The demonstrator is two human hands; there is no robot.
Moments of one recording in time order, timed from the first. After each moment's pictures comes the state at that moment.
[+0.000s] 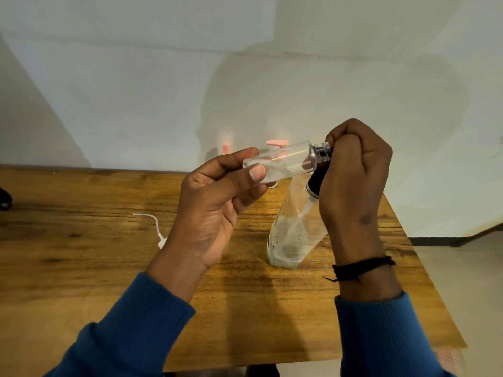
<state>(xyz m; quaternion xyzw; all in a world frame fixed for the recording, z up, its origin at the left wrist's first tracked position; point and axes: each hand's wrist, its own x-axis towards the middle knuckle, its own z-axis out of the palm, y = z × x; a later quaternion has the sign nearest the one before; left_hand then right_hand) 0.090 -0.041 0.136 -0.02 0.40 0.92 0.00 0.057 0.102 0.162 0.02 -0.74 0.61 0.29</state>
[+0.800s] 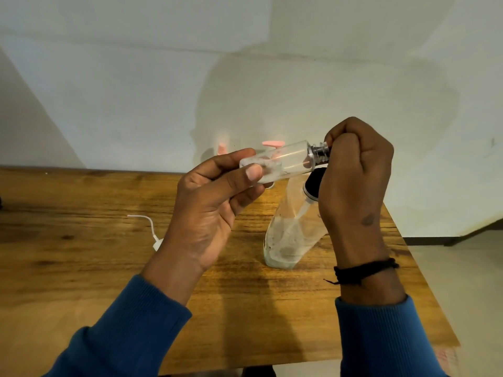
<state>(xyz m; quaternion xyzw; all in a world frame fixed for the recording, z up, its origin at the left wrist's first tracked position) 0.088 -0.040 0.135 -0.02 0.39 0.92 0.01 0.058 0.109 0.164 0.03 -0.77 0.56 0.32</state>
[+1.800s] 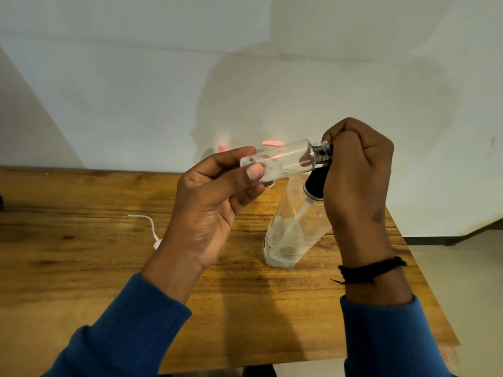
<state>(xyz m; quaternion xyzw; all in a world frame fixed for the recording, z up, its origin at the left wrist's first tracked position) 0.089 -0.038 0.136 -0.01 0.40 0.92 0.01 0.061 0.109 0.169 0.02 -0.75 0.60 0.27</state>
